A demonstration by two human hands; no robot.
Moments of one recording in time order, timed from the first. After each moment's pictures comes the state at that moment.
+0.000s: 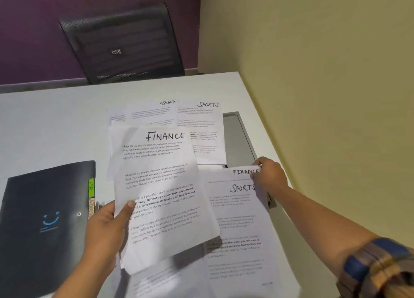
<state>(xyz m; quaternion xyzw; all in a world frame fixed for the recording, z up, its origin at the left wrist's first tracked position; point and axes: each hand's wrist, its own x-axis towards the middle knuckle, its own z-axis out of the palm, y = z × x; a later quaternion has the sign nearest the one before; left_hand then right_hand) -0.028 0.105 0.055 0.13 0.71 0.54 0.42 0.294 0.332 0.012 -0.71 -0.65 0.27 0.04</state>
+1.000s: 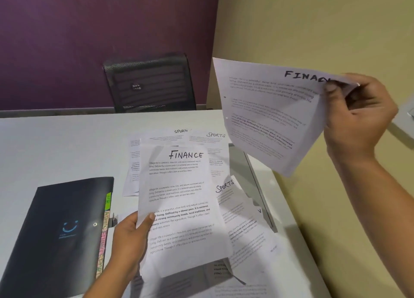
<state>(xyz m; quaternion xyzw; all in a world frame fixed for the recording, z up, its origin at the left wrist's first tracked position) -0.009 0.094 0.074 0.15 0.69 0.56 0.42 0.276 0.312 0.299 -0.31 -0.62 0.20 0.69</state>
